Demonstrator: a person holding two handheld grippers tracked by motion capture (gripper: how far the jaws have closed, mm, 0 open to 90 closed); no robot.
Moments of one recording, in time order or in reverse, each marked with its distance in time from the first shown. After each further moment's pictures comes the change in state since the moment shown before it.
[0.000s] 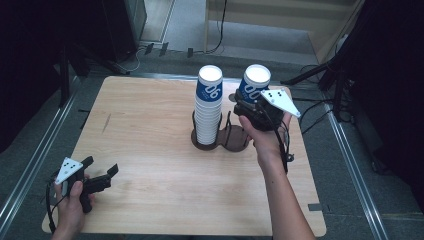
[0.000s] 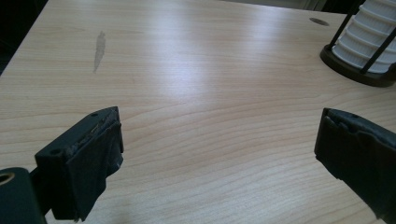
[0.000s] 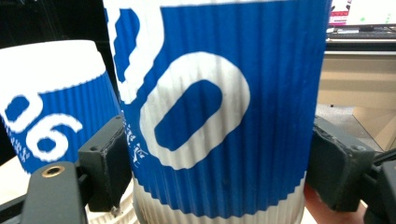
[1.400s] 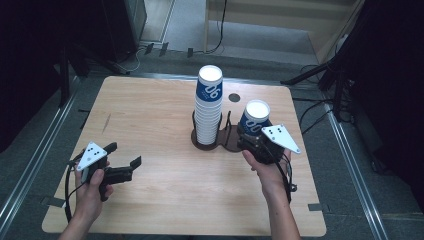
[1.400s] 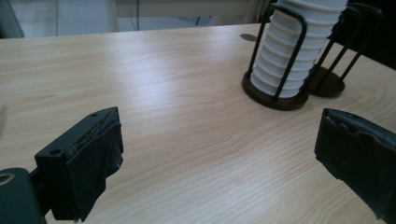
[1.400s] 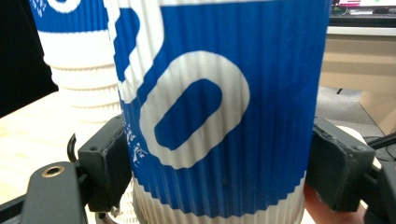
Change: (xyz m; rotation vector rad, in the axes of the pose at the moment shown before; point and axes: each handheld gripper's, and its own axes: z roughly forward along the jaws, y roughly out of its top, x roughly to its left) left arm -0.071 0.061 0.013 0.004 -0.159 0.113; right arm -0.010 -0.069 -0.040 0.055 0.031 -0.032
